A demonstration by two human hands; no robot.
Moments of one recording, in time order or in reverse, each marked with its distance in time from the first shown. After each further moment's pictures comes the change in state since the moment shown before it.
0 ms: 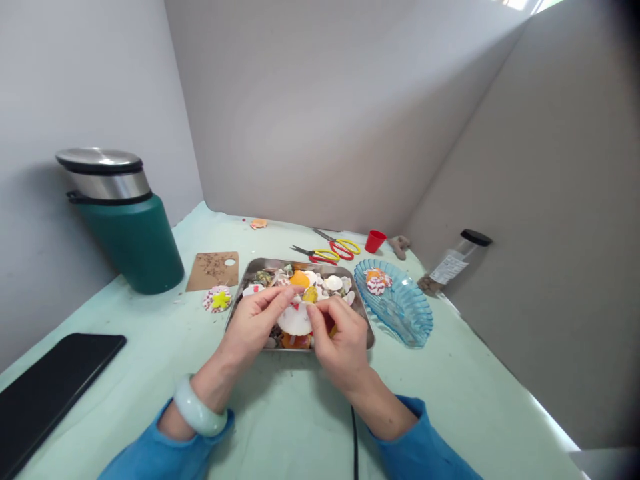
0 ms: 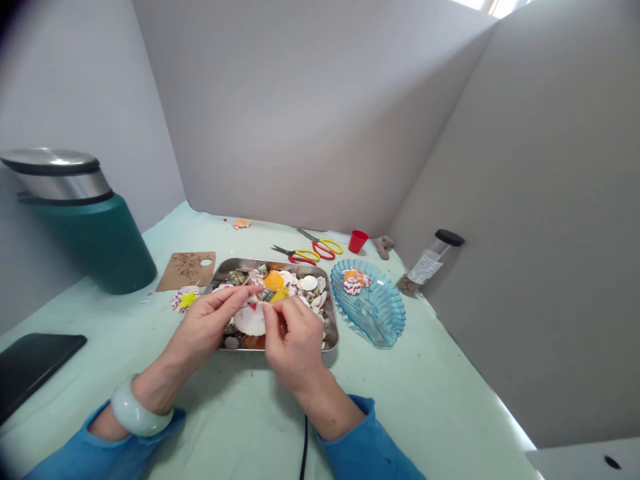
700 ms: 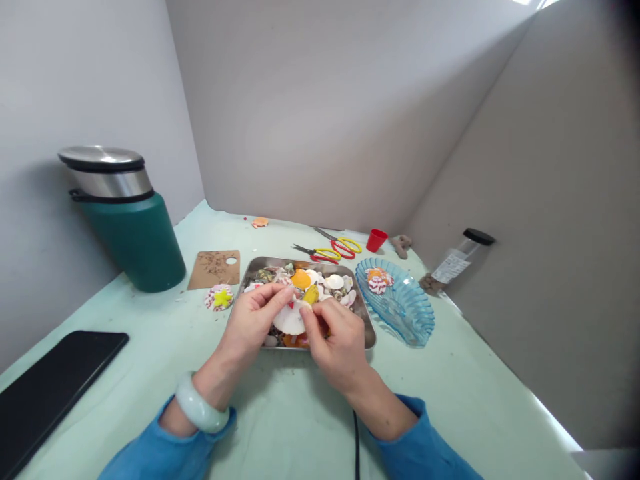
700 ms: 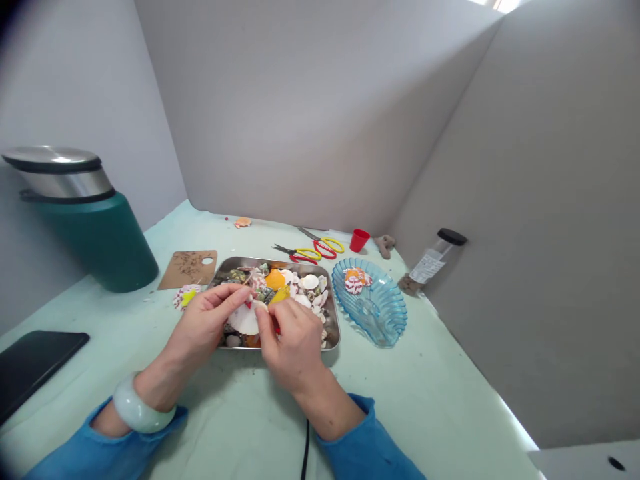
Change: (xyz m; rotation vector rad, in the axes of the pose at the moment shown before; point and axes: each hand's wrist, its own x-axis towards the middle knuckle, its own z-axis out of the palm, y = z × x) left_hand 0.004 -0.008 -0.001 -0.139 0.019 -0.053; right_hand -0.001 -0.001 0.003 -0.090 -0.063 -0.071
